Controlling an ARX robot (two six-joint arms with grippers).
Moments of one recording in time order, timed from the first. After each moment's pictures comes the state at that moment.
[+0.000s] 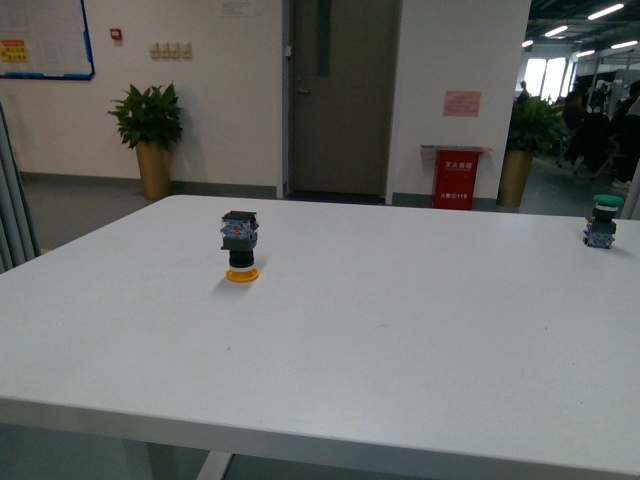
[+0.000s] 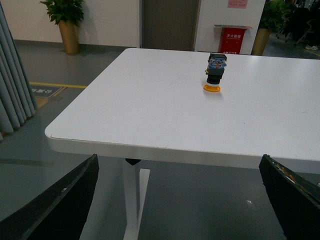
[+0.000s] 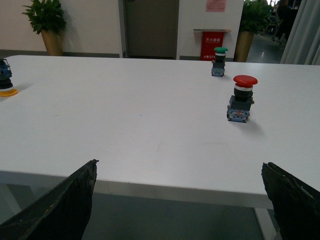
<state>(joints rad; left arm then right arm) 0.00 0.00 0.02 0.00 0.00 0.00 0.00 0.00 0.01 0.00 0.00 0.00</state>
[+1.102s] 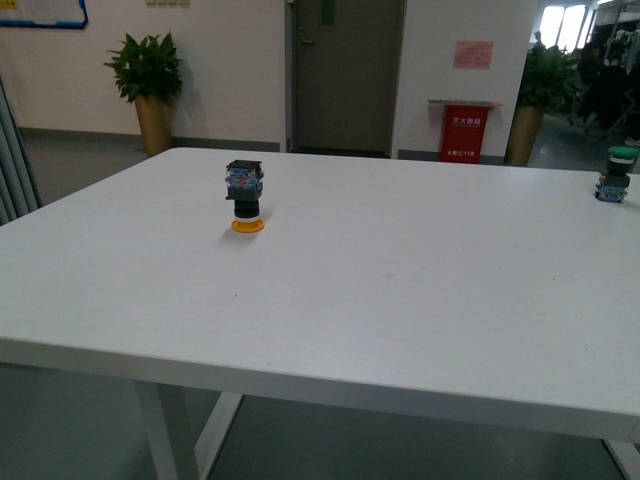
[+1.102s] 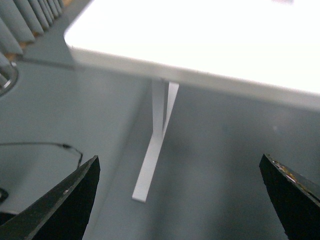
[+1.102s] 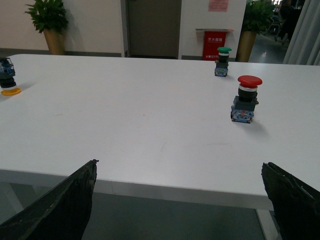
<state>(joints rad) -0.11 0.50 0.28 -0.20 -0.26 -0.11 0.00 0.00 0.01 0.00 0.00 0.00</state>
